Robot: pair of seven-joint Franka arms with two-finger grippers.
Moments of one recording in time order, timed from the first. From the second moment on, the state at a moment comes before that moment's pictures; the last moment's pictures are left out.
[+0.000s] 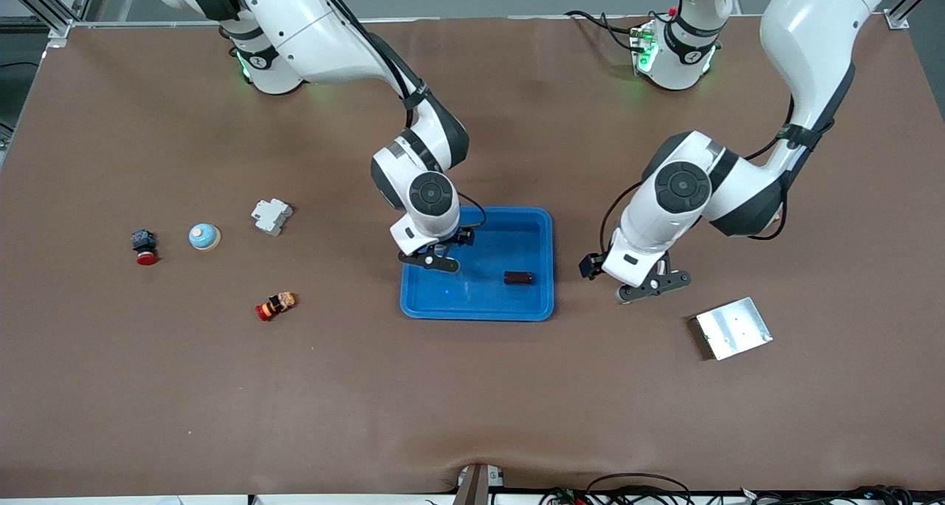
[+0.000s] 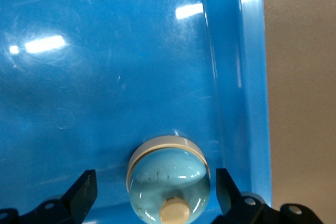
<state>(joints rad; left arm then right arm) 0.23 0.54 -0.75 -1.81 0.46 2.23 -1.03 0.73 0.76 -0.01 -1.57 0.08 2.19 0.87</state>
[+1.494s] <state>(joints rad) 0.04 0.70 -0.73 -1.57 0.43 2.23 -1.90 0.45 0.62 -0.10 -1.51 0.07 1.95 0.44</state>
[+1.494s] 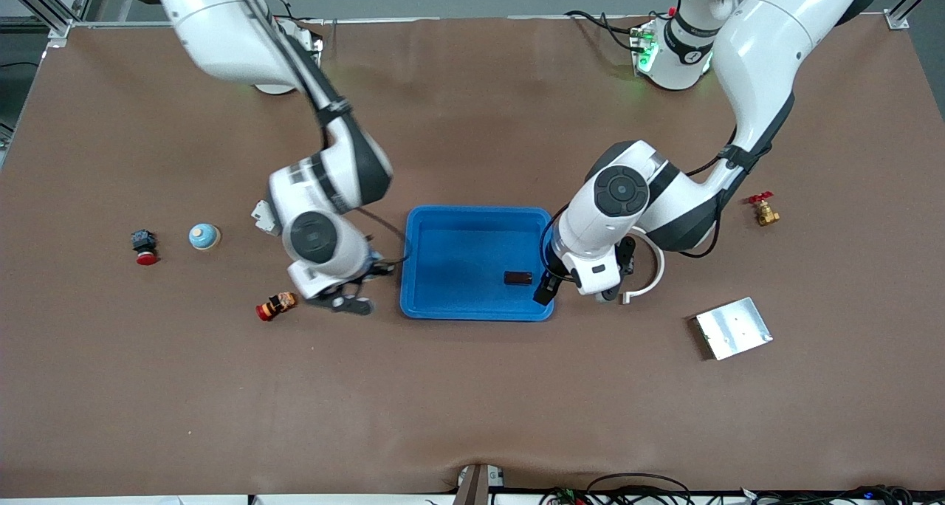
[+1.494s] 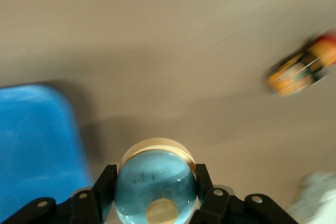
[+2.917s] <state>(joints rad) -0.33 0.86 -0.40 -1.39 0.40 2.23 -2.23 0.27 0.67 -0.33 -1.72 0.12 2.20 -0.32</state>
